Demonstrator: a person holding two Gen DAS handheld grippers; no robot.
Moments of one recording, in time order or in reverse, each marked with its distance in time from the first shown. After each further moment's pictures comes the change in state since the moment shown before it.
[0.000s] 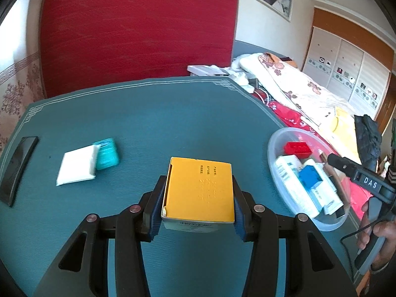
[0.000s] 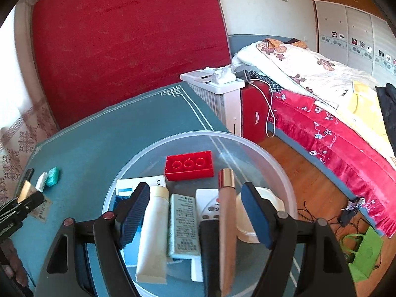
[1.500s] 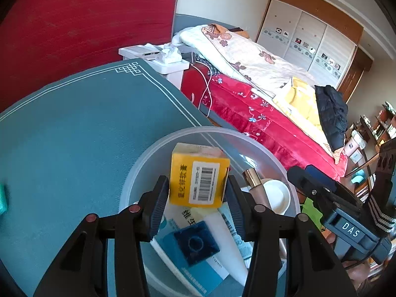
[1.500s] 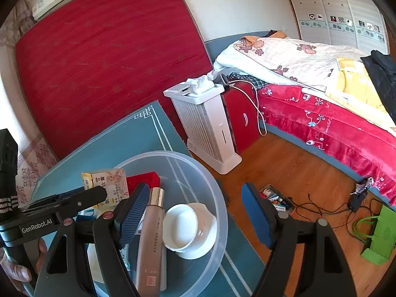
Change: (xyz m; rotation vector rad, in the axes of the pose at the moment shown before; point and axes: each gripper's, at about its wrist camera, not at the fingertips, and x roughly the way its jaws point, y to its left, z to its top) left arm 0.080 -0.150 0.044 0.125 0.155 -0.249; right arm -0.006 -0.084 0.005 0.164 -0.067 0.031
